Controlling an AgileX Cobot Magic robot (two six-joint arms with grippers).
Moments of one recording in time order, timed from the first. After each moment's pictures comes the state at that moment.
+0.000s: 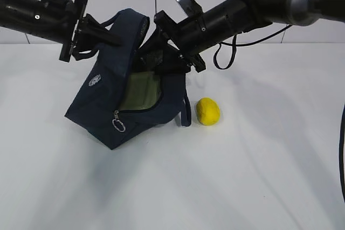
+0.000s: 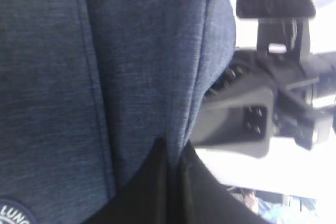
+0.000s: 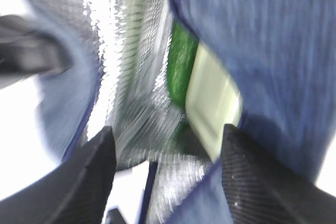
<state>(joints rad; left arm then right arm) -0.07 2.11 -1.57 -1.28 1.19 0.55 0.28 2.28 -1.90 1.09 1.05 -0.27</state>
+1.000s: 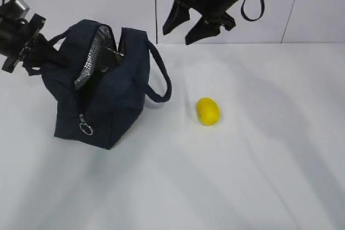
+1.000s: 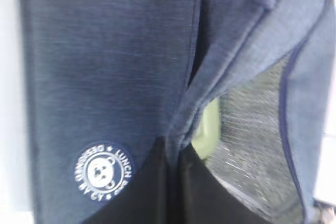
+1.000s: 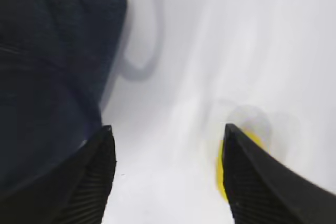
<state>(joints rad) 0.11 2.11 -1.57 -0.98 1.19 0.54 0.26 2.28 -2.25 0.64 1.23 -0.03</state>
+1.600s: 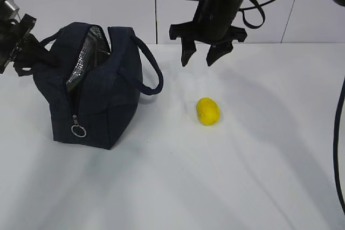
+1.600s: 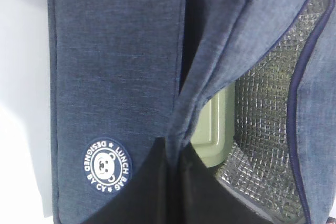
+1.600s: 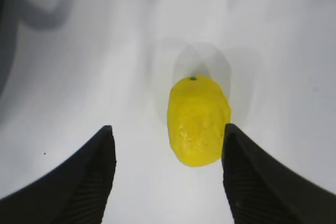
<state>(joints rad) 0.15 2.11 -1.57 -0.97 1.19 0.53 0.36 2.28 -2.19 0.11 1.23 0.20</state>
